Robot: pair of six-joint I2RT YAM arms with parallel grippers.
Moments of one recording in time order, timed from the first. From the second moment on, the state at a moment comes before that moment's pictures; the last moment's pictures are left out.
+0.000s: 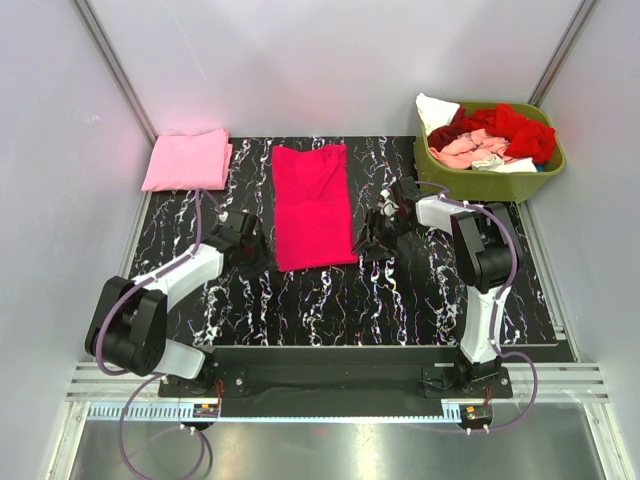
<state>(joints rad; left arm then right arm) -0.36 1.41 0.78 -0.42 0.06 -0.73 0.29 2.03 1.28 -0.49 -0.68 0.53</state>
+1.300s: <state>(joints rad) -0.36 1.52 0.68 -0.08 0.07 -0.82 0.30 2.08 1.29 -0.47 -0.70 0.53</state>
